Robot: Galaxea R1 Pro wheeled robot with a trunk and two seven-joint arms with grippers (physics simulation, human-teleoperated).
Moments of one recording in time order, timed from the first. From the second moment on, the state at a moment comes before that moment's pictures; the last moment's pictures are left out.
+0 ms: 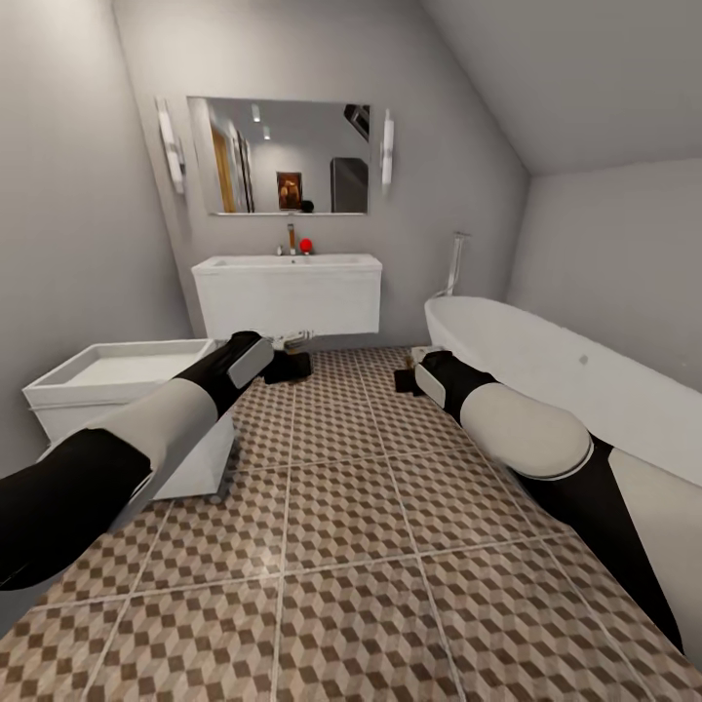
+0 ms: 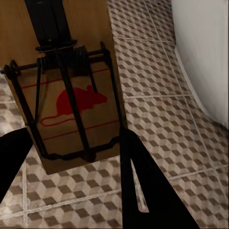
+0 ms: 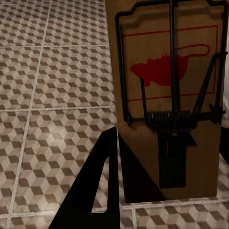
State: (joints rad) left arm -1.43 -0.05 -0.64 -0.30 1.00 0.62 0.16; right arm -1.47 0.17 2.27 0.03 -2.26 0.43 -0.09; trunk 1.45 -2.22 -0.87
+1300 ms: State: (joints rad) left arm -1.43 -0.03 -0.66 -0.24 0.99 0.71 0.09; right arm -1.47 0.17 2.27 0.03 -2.26 0.42 -0.09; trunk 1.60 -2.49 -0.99
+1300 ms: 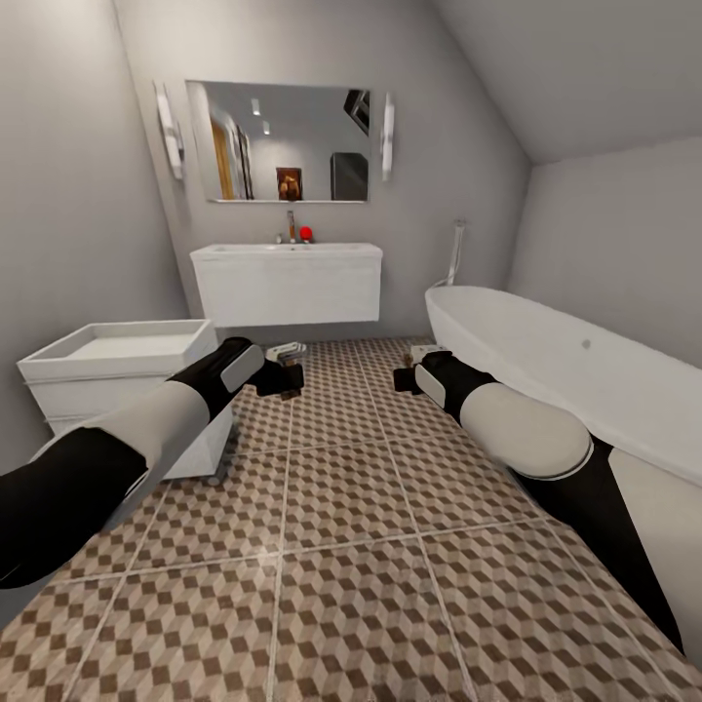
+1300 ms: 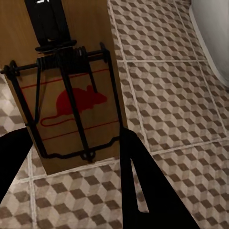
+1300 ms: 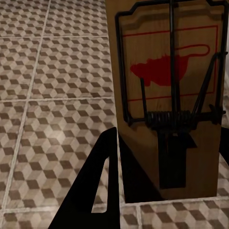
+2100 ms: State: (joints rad) left arm -1.43 -0.07 -0.66 -0.24 0.93 0.53 0.10; right arm -1.47 0.17 2.27 0.03 -2.26 0.35 -0.09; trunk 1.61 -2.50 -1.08
